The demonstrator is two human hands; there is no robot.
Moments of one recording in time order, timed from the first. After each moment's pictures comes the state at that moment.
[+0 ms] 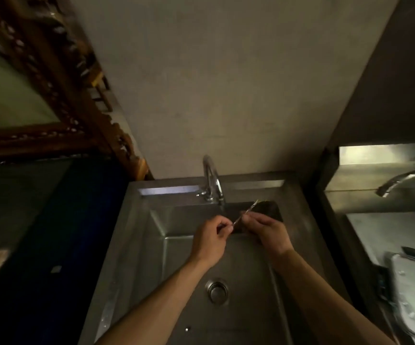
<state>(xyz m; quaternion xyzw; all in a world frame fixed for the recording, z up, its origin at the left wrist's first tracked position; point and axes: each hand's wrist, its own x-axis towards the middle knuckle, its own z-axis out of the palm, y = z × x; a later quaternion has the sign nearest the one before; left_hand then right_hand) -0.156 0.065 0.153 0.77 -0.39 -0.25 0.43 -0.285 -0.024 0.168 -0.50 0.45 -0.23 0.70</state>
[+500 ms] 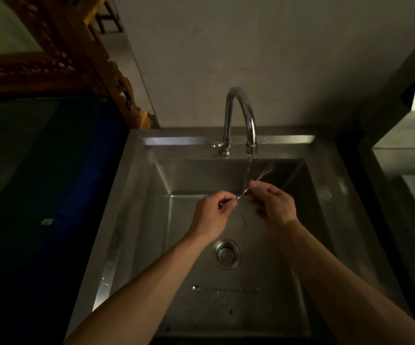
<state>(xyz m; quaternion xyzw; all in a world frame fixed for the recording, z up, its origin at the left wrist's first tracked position) -0.117 0.103 0.064 0.76 -0.37 -0.28 0.45 -0.231 0.006 0.087 -0.42 0.50 -0.24 0.72</state>
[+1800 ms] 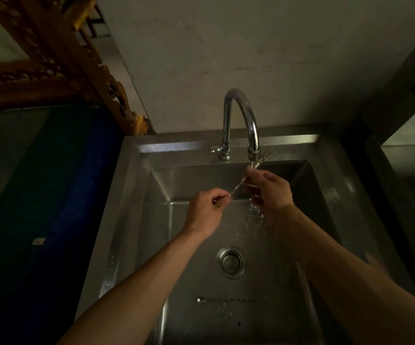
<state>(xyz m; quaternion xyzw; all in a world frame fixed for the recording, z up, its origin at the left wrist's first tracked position) -0.082 0.082 0.059 0.78 -0.37 -0.26 0.43 -0.192 -0.026 0.077 -0.46 0.48 -0.25 0.70</state>
